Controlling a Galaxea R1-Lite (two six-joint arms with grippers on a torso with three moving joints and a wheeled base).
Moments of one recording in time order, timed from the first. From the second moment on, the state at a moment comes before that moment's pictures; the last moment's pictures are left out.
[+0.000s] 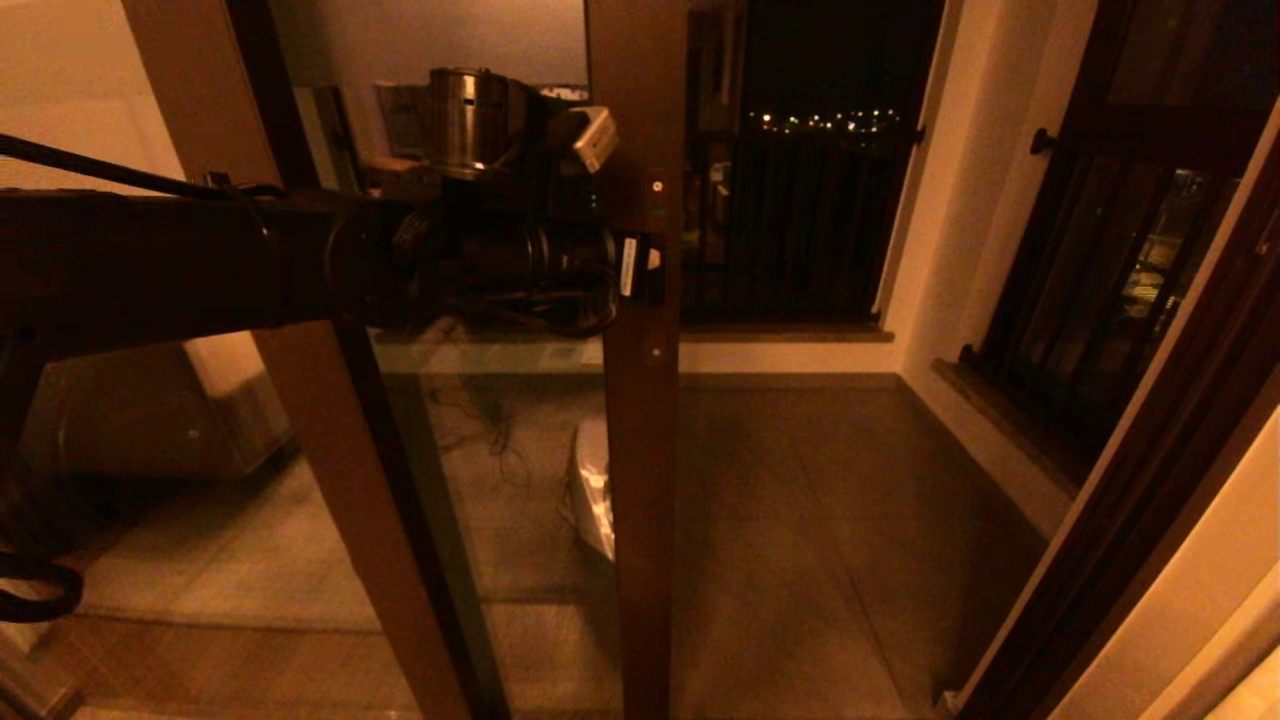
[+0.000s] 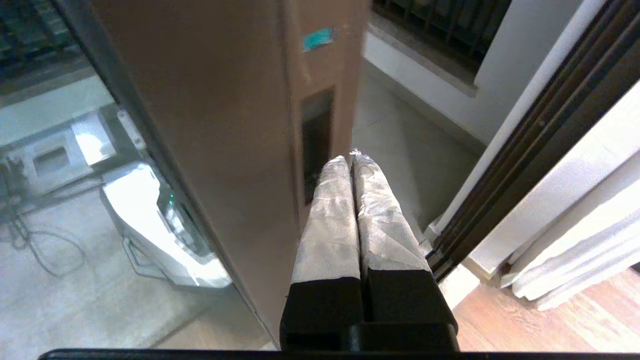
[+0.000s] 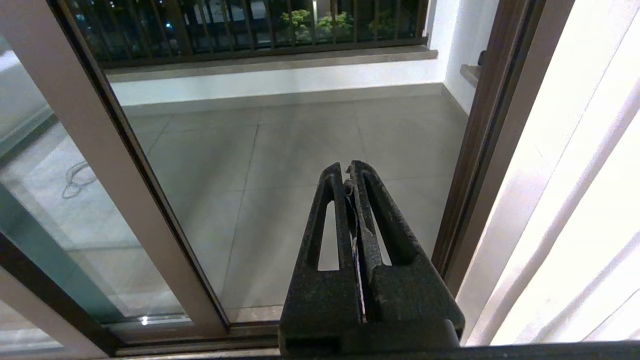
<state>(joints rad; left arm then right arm) -0.53 2.03 -1.84 0.00 -0.19 0.01 0.00 0.00 0.00 0.00 -0.01 0.02</state>
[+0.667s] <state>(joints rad) -0.54 2.08 -1.87 0.00 -0.15 0.02 0.00 0.00 0.00 0.00 -0.01 0.02</state>
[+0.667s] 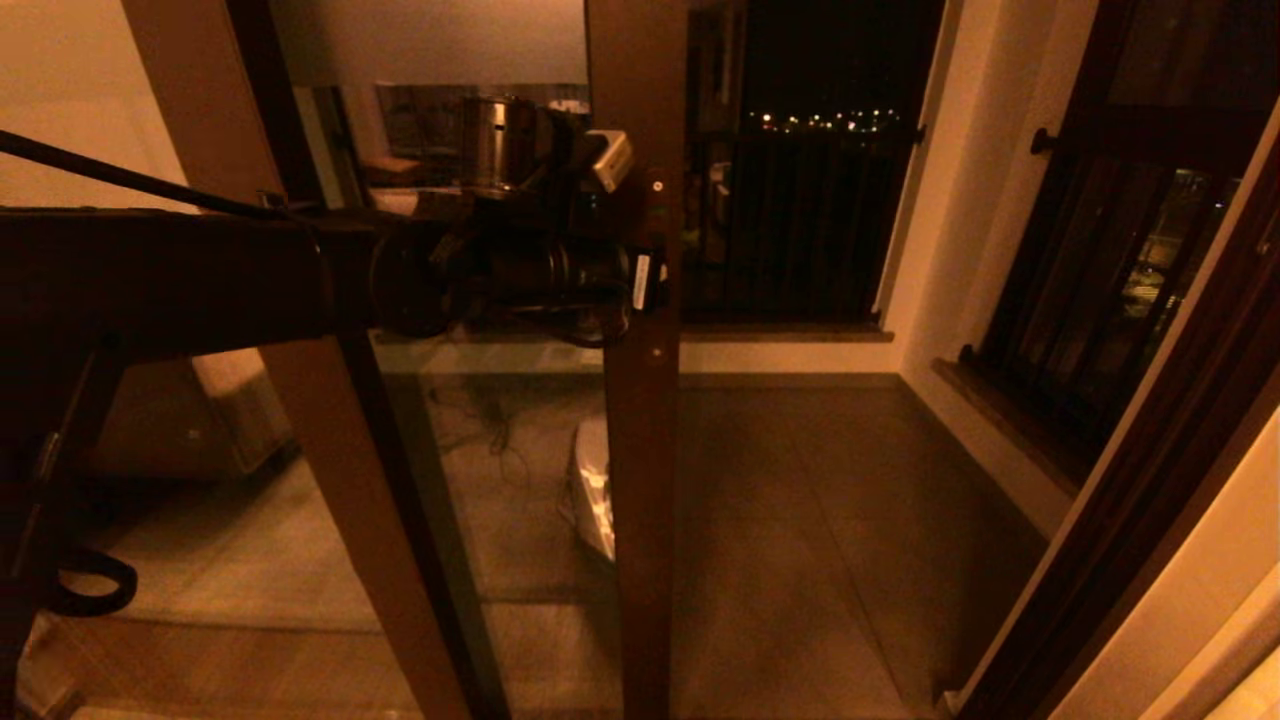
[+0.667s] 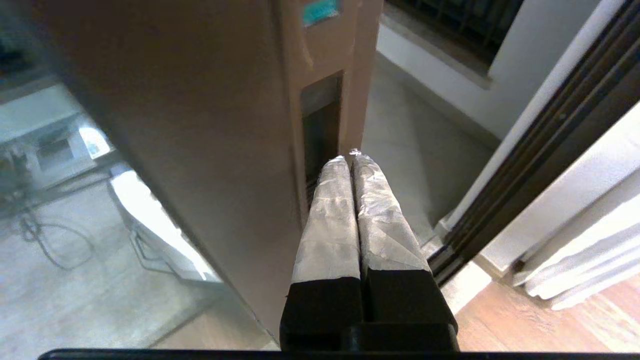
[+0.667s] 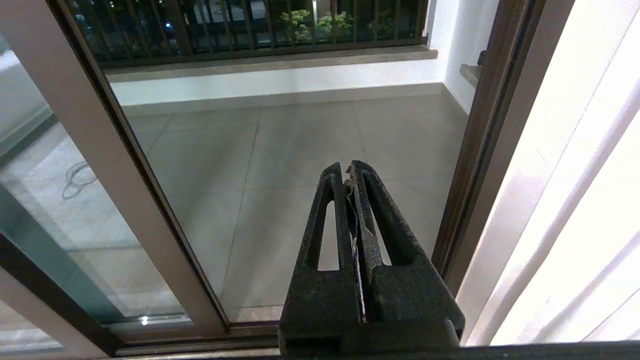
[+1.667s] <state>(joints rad) -0.56 2.18 -1.91 -0.07 -0.09 0.04 0.00 0.00 0.00 0.00 -0.01 0.02</state>
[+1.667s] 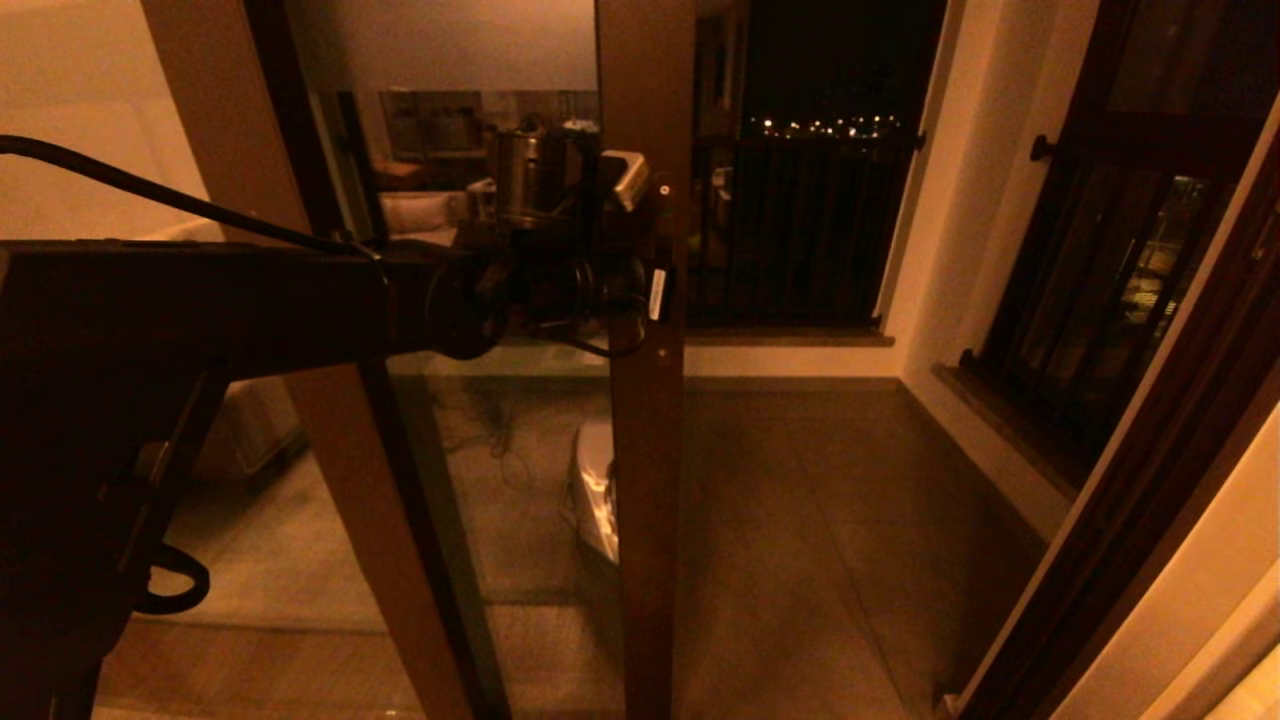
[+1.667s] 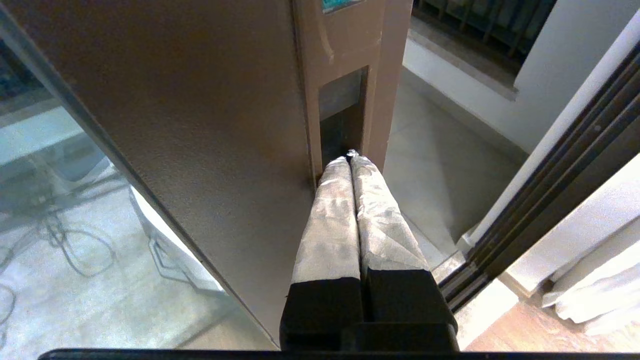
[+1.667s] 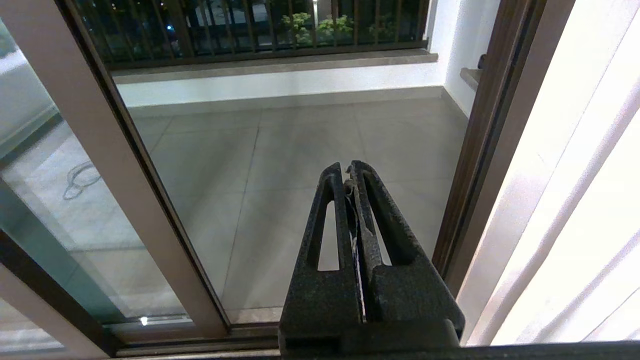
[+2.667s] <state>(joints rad) -0.64 2.22 -1.91 -0.17 -0.09 0.04 0.00 0.00 0.00 0.00 -0.01 0.02</state>
